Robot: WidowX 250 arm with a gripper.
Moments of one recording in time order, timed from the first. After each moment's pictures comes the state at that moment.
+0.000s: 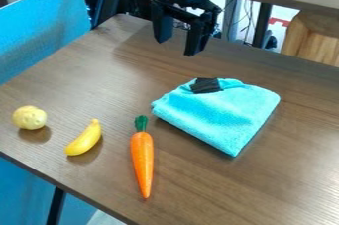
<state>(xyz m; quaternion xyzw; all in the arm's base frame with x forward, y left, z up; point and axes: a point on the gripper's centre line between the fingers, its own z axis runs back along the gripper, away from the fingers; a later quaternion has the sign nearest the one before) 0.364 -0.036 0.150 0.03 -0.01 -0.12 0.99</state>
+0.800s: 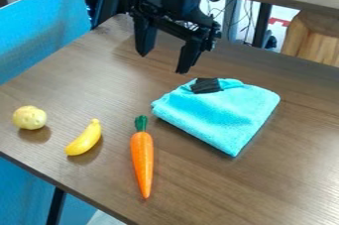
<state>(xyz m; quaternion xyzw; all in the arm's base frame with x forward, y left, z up) 0.314 -0.041 0.156 0.09 -0.01 0.00 1.00</state>
